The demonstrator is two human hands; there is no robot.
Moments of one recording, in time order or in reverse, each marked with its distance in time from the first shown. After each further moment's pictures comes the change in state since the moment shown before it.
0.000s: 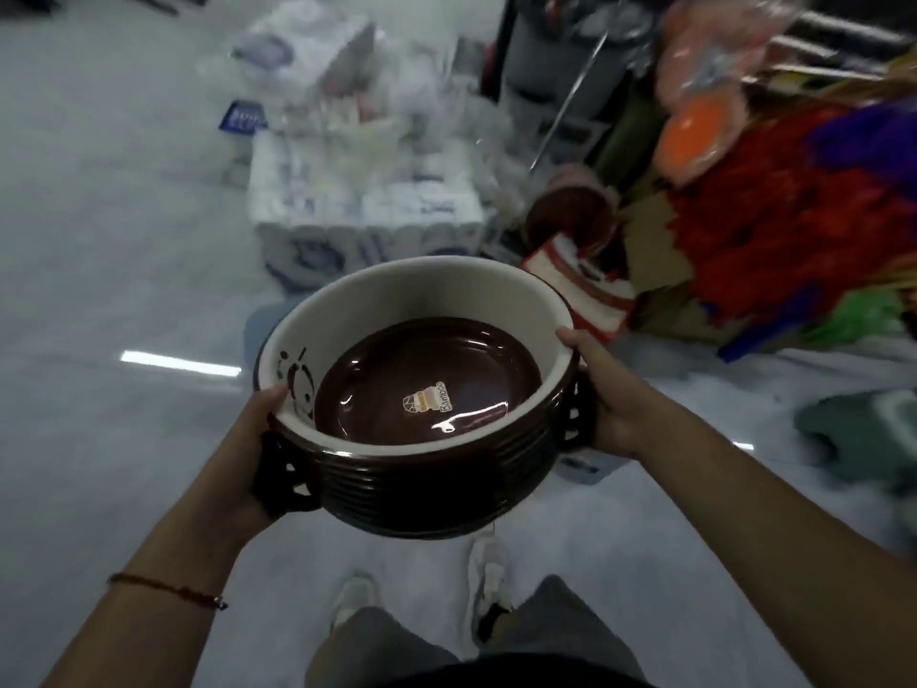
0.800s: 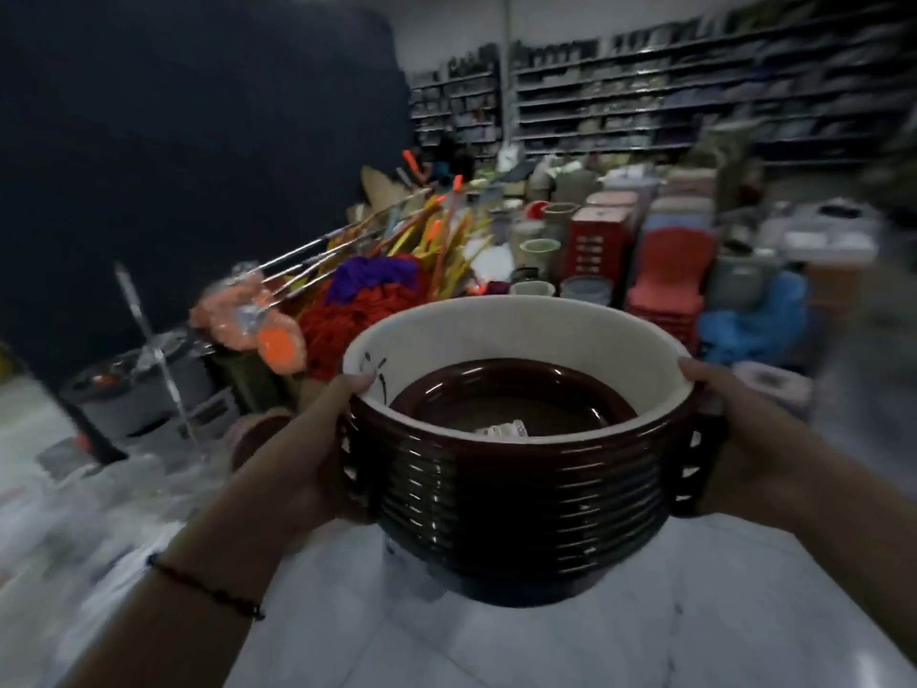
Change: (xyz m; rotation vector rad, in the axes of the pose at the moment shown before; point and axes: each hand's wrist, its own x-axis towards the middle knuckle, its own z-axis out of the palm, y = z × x) left_hand -0.285 -0.030 0.247 1.050 -0.879 0.200; right_hand -0.407 0.297 -0.119 1.107 0.596 -0.390
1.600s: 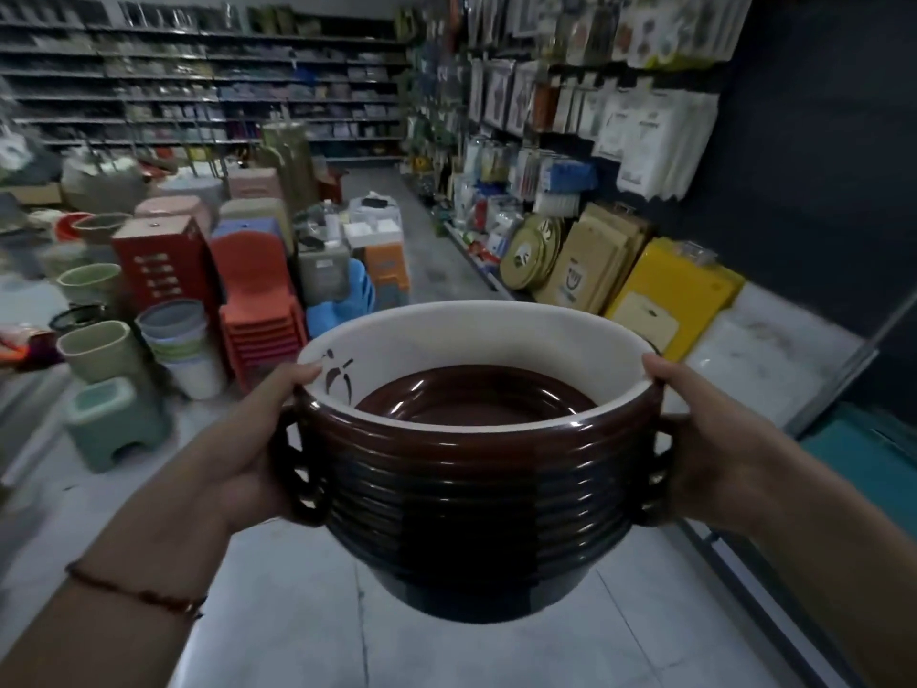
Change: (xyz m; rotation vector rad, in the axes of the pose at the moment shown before) left_hand 0.008 -0.049 0.474 0.359 -0.709 -0.255; right_hand -0.213 0.000 -0.365 0.501 0.718 -0.113
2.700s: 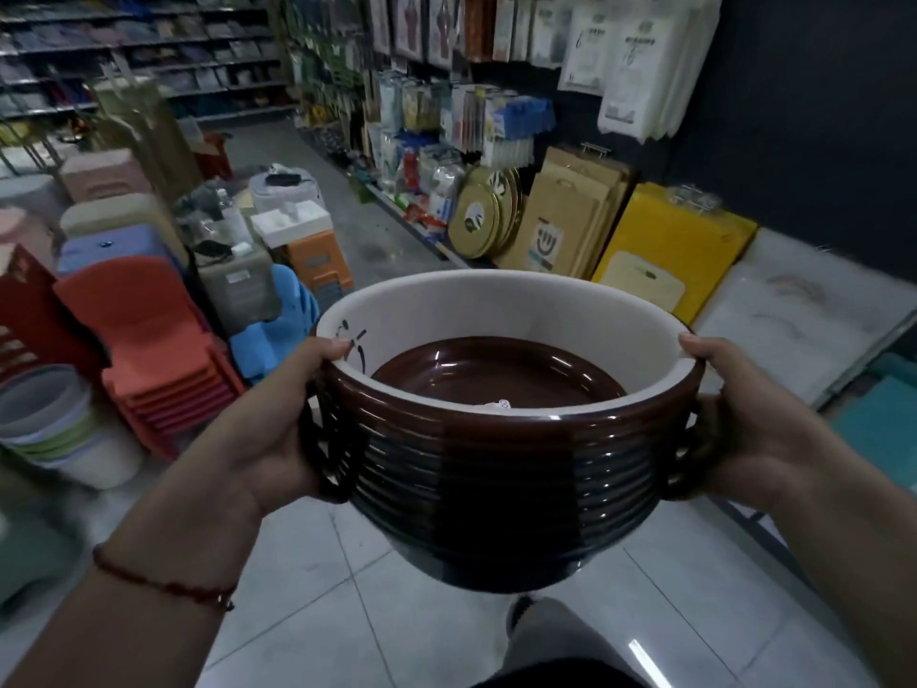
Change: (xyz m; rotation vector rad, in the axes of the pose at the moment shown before) left_hand 0.315 0.246 -0.008 0.150 -0.167 -0.050; right_hand 0.244 -0.160 0.169 0.248 0.183 0.017
